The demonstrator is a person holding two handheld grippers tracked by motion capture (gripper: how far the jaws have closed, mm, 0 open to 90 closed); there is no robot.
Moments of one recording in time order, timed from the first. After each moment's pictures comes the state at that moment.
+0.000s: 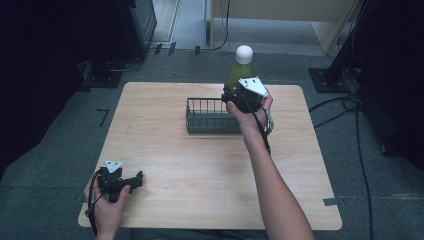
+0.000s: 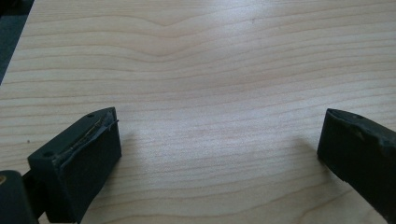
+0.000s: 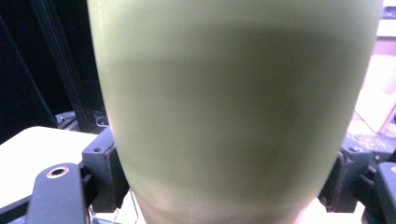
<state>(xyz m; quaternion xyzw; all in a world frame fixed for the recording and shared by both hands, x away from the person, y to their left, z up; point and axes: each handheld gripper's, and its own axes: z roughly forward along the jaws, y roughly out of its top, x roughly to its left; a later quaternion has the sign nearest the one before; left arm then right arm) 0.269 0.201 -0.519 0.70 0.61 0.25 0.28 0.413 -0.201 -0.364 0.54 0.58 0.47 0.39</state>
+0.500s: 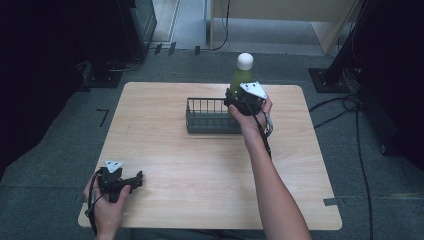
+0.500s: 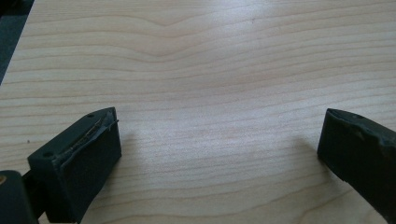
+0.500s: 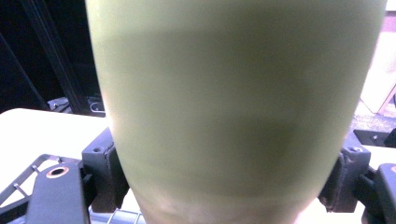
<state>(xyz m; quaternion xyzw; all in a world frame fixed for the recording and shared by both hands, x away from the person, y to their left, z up) 0.269 0.201 -0.519 0.70 0.61 0.25 0.28 0.425 -0.209 -0.395 0.55 0.59 0.46 0.37</state>
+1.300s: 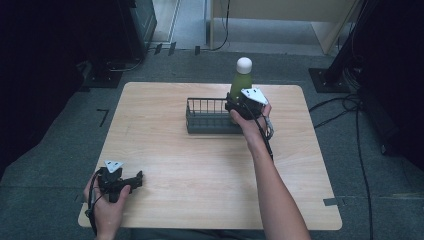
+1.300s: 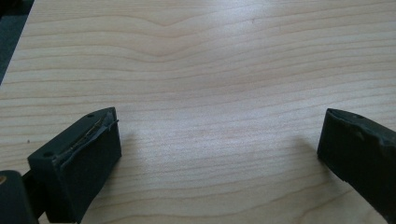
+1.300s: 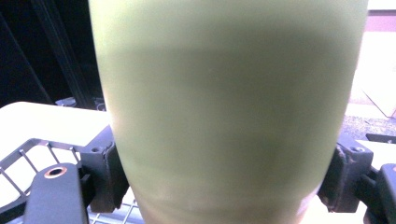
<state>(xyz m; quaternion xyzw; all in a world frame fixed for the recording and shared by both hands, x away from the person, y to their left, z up) 0.269 0.201 -0.519 0.70 0.61 0.25 0.28 0.429 -0.216 -0.419 0.54 0.59 0.47 0.37</state>
